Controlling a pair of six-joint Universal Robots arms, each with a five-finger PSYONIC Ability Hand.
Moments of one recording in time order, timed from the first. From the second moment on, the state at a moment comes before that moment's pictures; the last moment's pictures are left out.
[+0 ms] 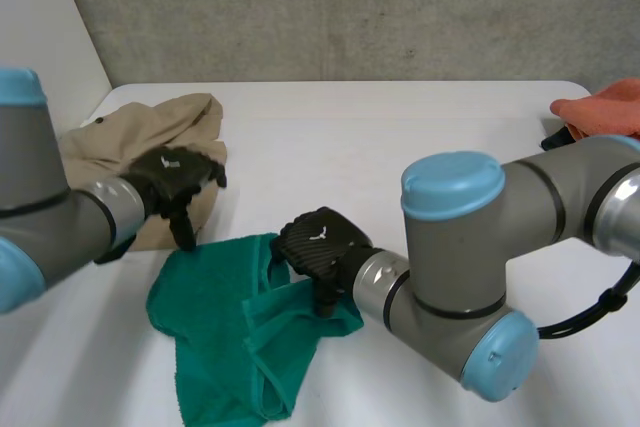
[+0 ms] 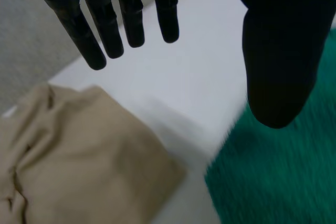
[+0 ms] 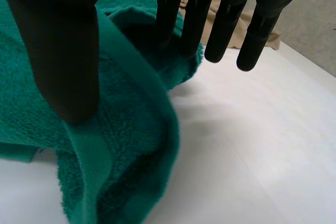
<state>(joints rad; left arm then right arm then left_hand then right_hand) 4.43 -1.98 -1.44 2.94 -1.35 3.60 2.32 -0.93 1.28 0.09 1.31 2.81 0.40 0.39 0.39 0.38 0.20 0.56 0.57 0.57 0.56 0.39</state>
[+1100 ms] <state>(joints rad) 3.90 -2.08 -1.45 3.10 -1.81 3.35 2.03 -0.62 0.69 -0.01 1.70 3.01 0.76 0.79 0.80 0.80 0.63 1.13 1.18 1.19 1.20 1.02</state>
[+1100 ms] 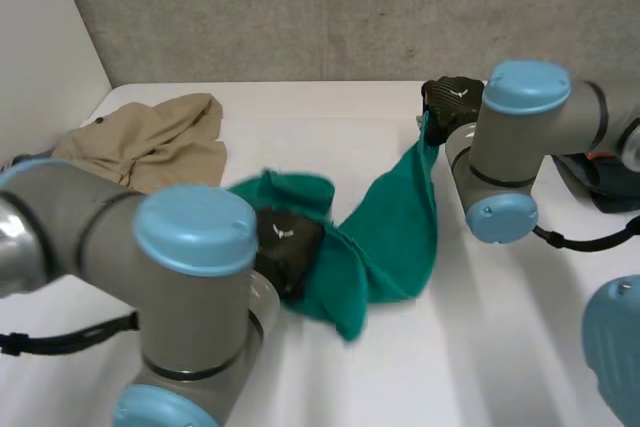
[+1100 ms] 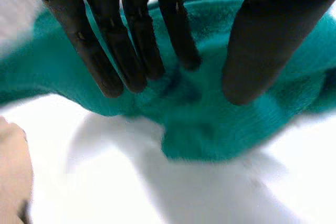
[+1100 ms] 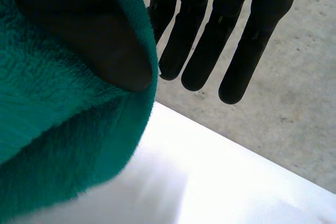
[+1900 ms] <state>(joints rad) 4.17 -2.16 -1.17 2.98 -1.58 3.62 2.07 -1.09 0.96 -0.07 1.51 3.04 0.23 0.22 0.23 0.22 0.06 1.13 1.18 1.19 1.20 1.02</state>
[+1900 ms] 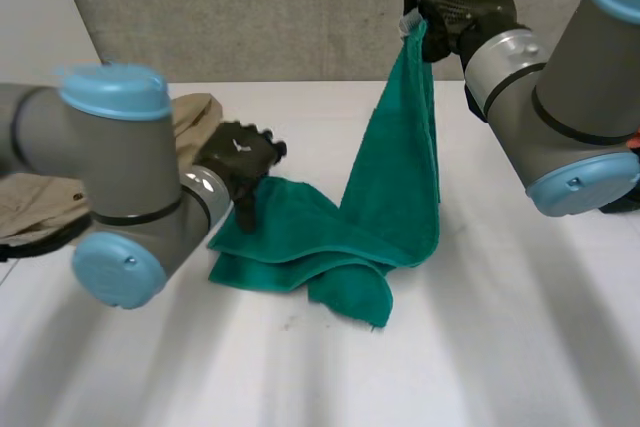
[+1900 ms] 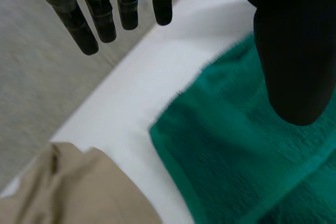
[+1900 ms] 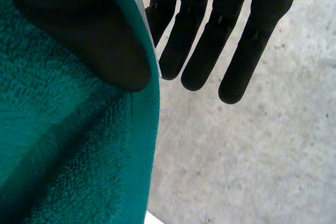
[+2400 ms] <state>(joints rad) 4.13 -2.46 -0.98 2.94 -1.61 3.59 2.07 -1.22 0.97 -0.02 1.53 3.11 0.81 0.78 0.78 0.78 0.60 1.13 1.18 1.19 1.20 1.02</state>
